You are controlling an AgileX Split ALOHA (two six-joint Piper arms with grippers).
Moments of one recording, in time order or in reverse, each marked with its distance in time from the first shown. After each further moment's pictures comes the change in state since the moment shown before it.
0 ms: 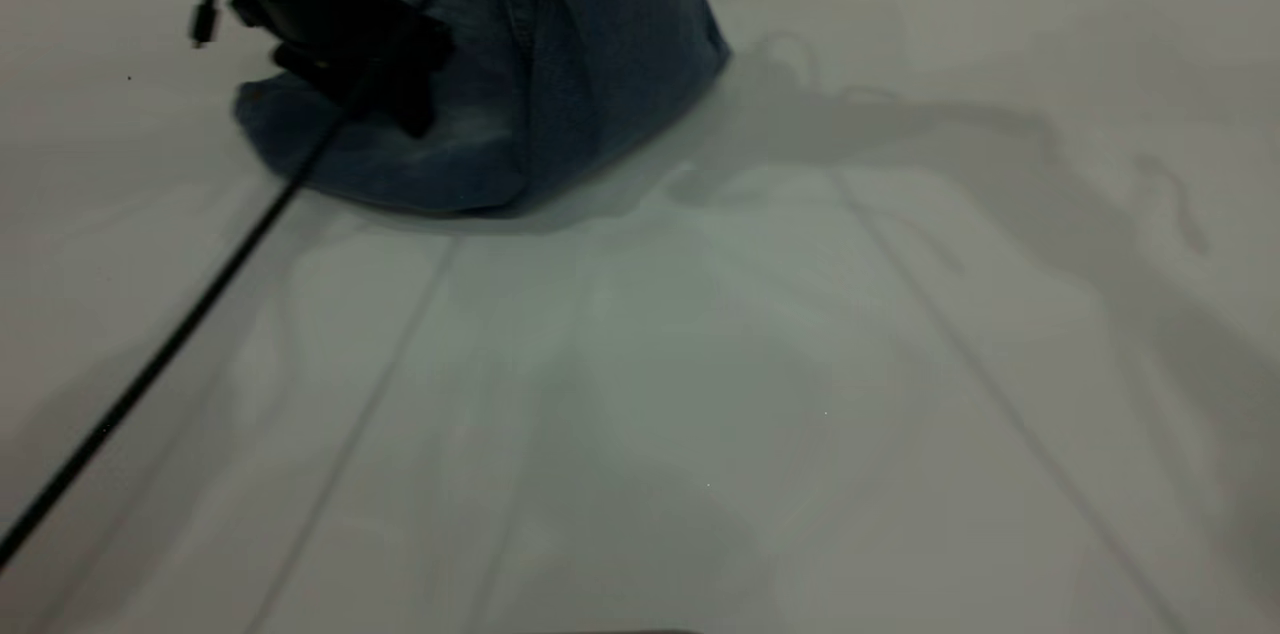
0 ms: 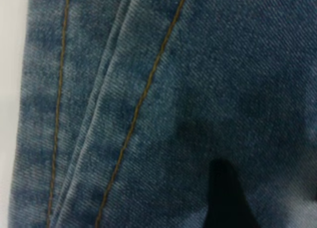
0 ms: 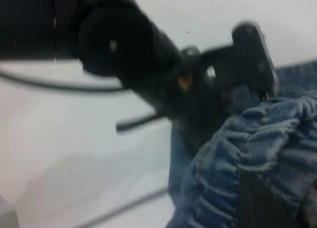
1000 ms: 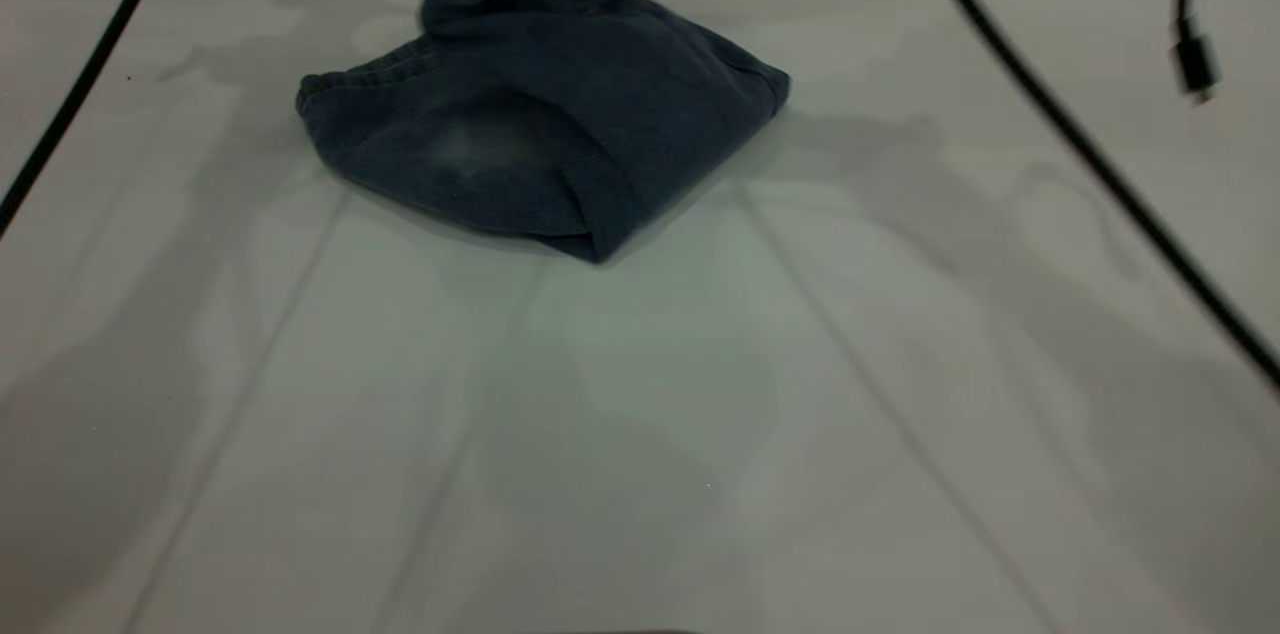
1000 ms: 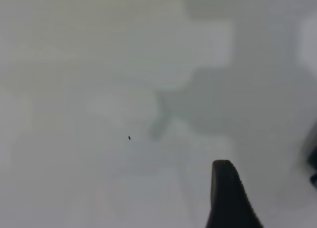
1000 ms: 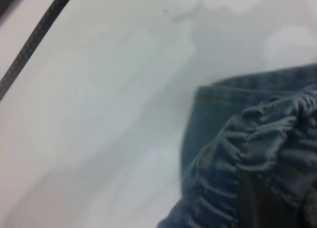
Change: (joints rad) left arm 0.094 0.025 -0.614 0.339 0.541 -0.225; right arm 0.120 0.195 -0.006 0.149 -0.216 0.007
